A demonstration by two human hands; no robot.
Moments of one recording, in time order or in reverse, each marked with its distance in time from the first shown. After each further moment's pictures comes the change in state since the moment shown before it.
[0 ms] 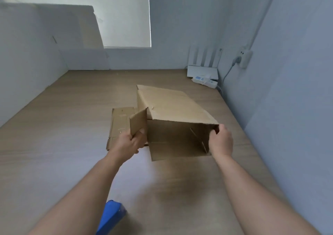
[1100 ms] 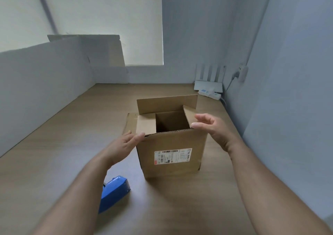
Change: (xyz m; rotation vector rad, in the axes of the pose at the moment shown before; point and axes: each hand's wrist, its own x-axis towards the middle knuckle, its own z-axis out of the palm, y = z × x) left_hand -0.129 0.051 -0.021 0.197 -0.090 -0.073; right_hand -0.045 -0.032 -0.115 0.369 -0.718 -0.347
